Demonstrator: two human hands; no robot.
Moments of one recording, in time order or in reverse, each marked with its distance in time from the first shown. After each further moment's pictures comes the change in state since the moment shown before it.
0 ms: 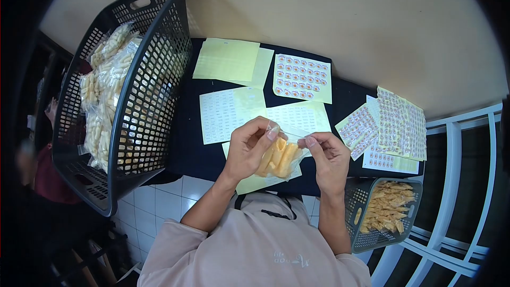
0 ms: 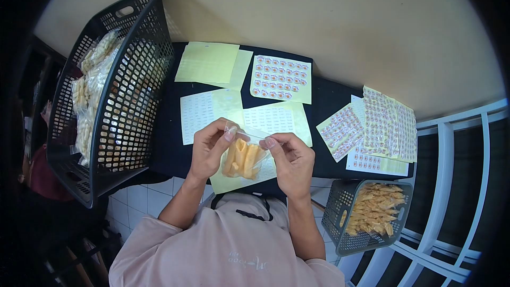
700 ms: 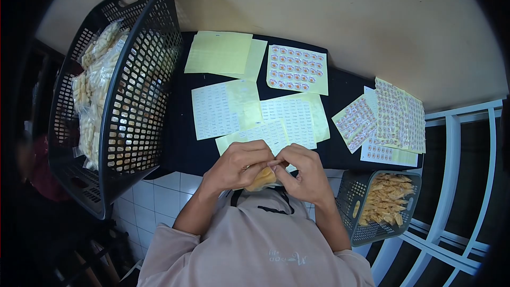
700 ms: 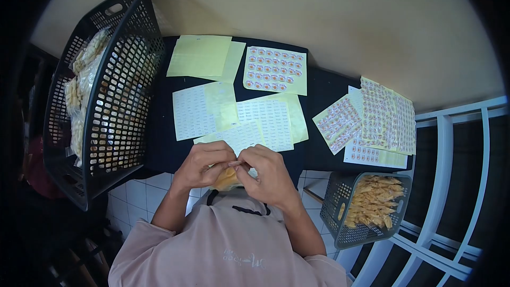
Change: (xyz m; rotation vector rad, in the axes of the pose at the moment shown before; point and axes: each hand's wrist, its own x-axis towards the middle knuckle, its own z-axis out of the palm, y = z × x) left_hand -0.017 0.011 -0.015 0.604 -0.384 0.116; right_hand -0.008 -0.002 0.005 -0.605 -0.434 -0.234
